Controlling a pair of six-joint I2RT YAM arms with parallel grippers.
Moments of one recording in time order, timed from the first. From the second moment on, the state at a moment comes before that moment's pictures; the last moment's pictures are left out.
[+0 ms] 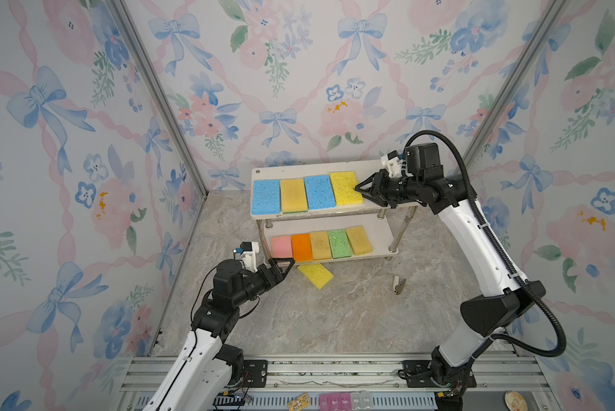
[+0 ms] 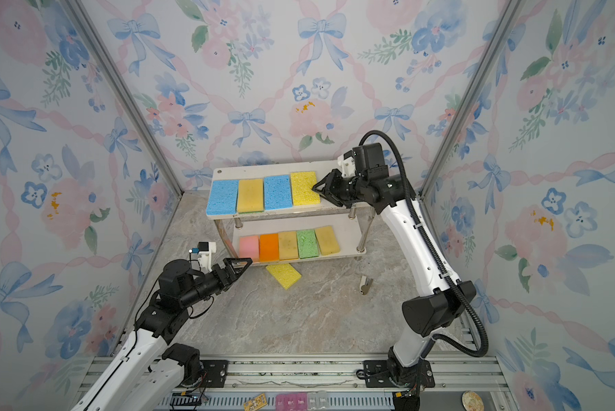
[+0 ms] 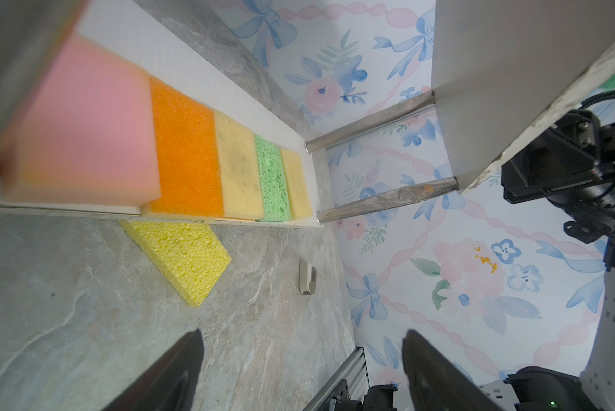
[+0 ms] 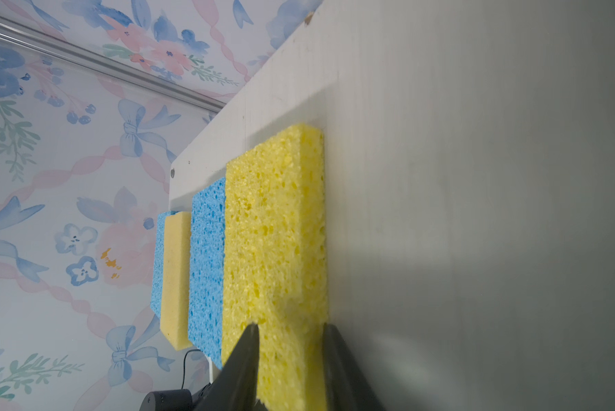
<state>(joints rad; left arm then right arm) -0.26 0.66 0.49 -0.15 0.51 -0.96 0.38 1.71 2.05 -0.95 -0.49 0.79</state>
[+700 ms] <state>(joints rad) -0.26 0.67 0.49 -0.15 0.51 -0.96 0.38 1.72 2.06 -0.94 -0.52 0.78</state>
